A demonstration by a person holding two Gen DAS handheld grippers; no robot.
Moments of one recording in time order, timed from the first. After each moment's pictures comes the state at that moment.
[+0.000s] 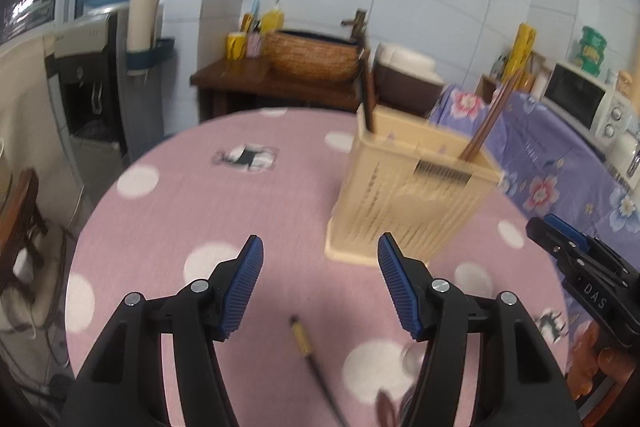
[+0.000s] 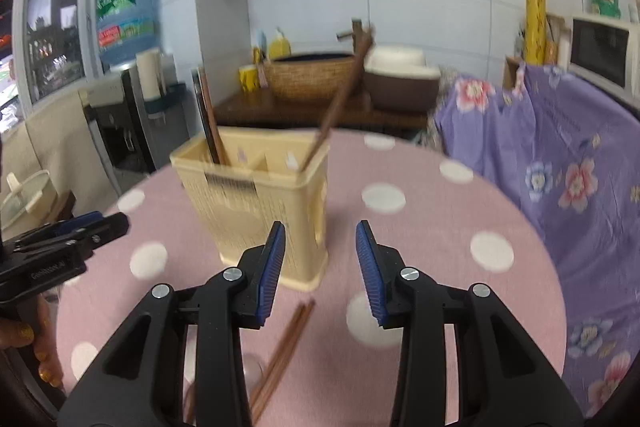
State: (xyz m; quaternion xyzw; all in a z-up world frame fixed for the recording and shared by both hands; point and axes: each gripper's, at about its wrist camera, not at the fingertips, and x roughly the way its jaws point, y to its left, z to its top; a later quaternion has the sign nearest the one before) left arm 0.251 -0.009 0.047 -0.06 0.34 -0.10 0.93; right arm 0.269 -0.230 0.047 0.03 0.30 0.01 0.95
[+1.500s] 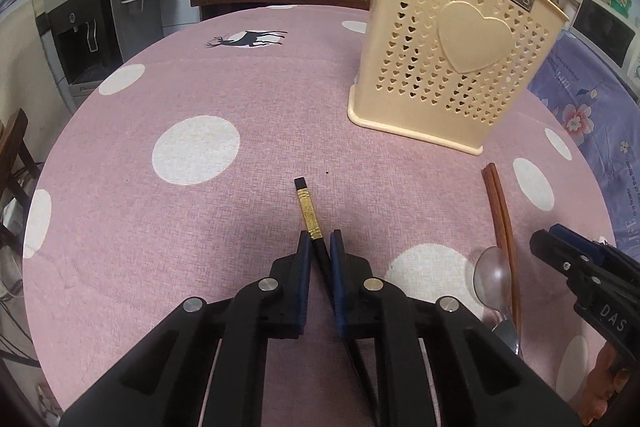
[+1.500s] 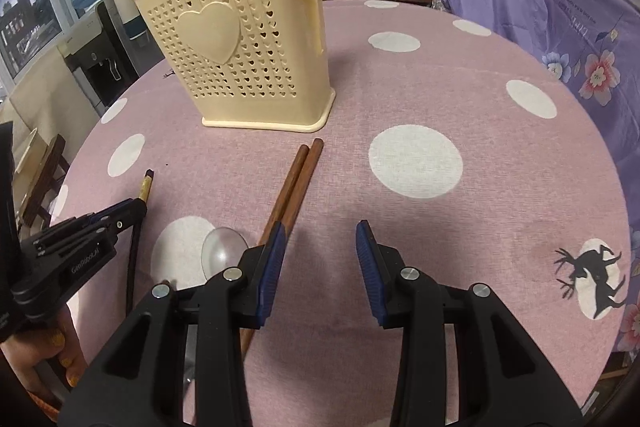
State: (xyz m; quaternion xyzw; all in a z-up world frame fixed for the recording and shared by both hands) left arm 0.255 -0.026 -0.044 -0.02 0.45 -0.08 0.89; right arm 0.276 -0.216 -0.046 0.08 0.44 0.02 0.89
